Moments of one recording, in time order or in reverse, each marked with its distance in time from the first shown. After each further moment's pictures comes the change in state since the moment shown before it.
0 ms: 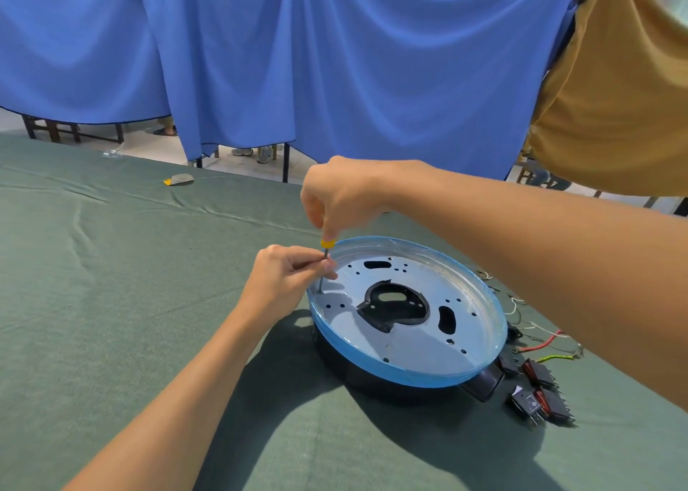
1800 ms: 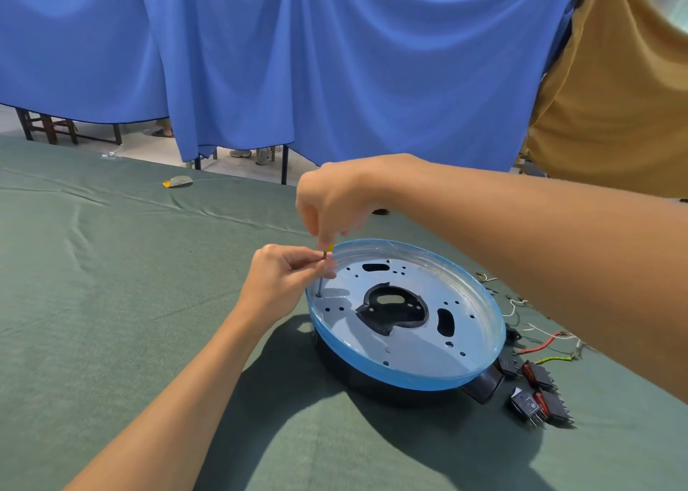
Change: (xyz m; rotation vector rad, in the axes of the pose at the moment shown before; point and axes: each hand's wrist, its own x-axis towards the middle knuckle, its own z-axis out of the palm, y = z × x) left_hand 0.000 0.002 -0.002 -0.097 0.031 -0.041; right_hand 0.003 -0.008 -0.008 -0.029 -0.089 -0.021
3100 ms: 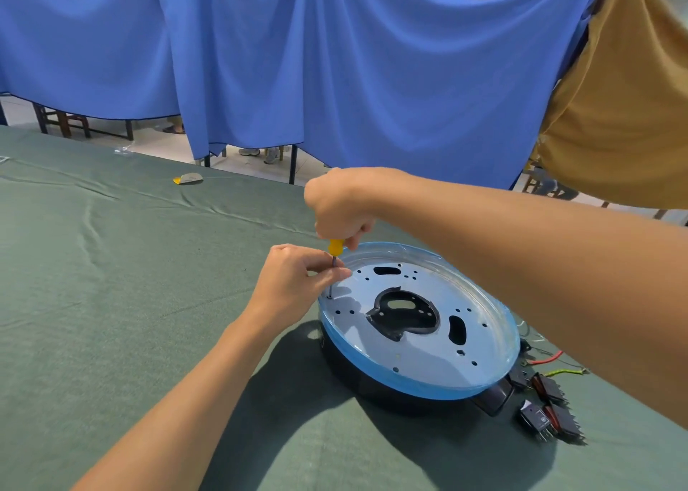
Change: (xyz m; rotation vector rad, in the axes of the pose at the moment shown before) left_hand 0.000 0.007 0.003 0.294 0.010 0.152; right_hand 0.014 -0.012 0.004 -0.077 -0.024 0.113
